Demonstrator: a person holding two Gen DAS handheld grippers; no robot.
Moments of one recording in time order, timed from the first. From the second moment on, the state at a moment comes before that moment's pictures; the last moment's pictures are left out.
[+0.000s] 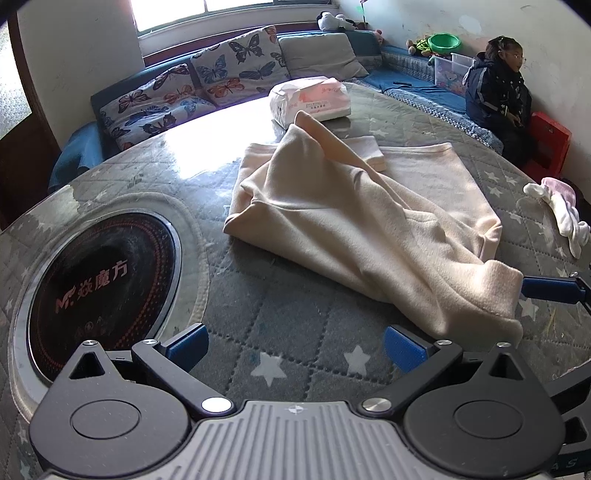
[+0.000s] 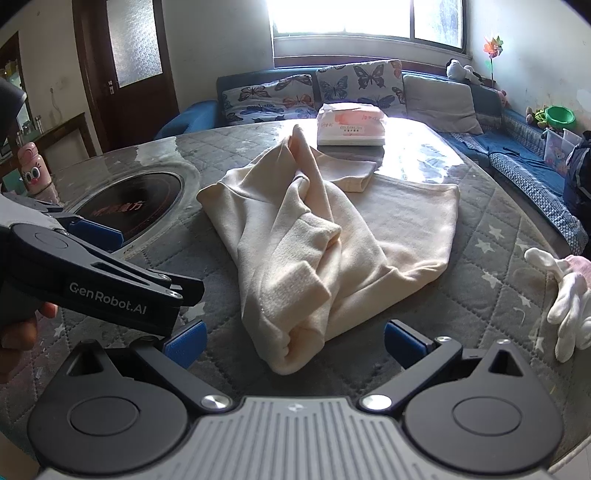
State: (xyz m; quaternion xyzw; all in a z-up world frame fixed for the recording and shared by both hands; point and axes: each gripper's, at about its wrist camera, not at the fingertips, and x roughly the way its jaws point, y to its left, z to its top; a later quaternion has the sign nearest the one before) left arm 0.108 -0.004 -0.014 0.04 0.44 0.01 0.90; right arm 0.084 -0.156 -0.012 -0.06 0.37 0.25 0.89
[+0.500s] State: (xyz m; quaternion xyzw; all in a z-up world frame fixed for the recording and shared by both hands) left arm 0.148 0.004 0.014 0.04 0.40 0.02 0.92; right arm 0.097 -0.168 0.009 -0.03 0.35 0.26 0.90
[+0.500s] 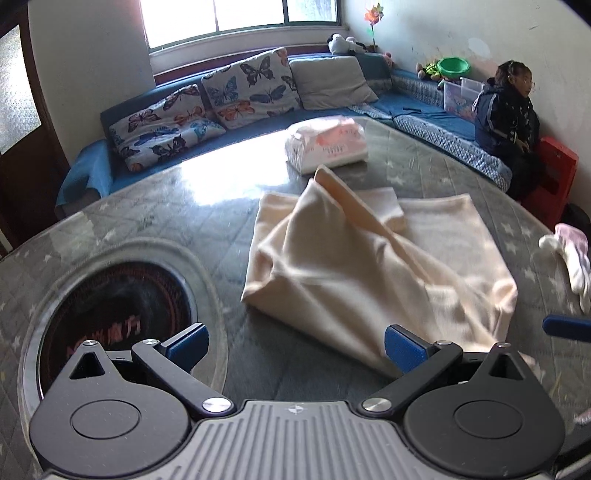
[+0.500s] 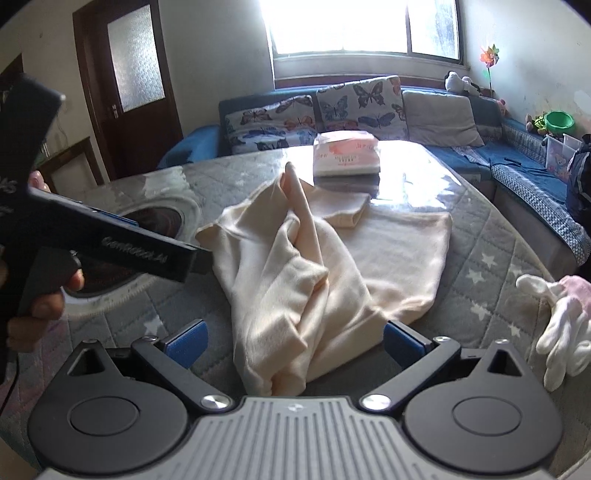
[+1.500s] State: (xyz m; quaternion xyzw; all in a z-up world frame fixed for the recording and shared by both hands) left arm 0.175 0.034 0.002 -0.05 0.39 -0.07 0.92; right arm 0.099 -0.142 0.001 -0.05 0.35 0.34 0.87
